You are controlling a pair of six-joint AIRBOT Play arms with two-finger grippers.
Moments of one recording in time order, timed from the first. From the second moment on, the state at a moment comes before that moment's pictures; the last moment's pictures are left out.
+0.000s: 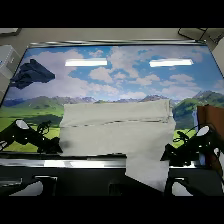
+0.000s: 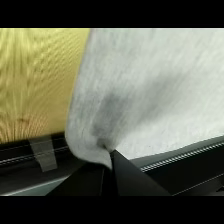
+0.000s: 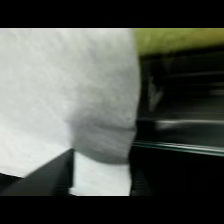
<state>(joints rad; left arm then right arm) 0.26 -1.30 0.61 1.13 -1.36 -1.31 -0.42 -1.22 0.53 -1.25 1.49 1.45</state>
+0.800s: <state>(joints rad) 0.29 -1.39 1.02 1.05 -1.41 -1.32 -0.40 -1.24 0.98 -0.98 1.35 1.49</state>
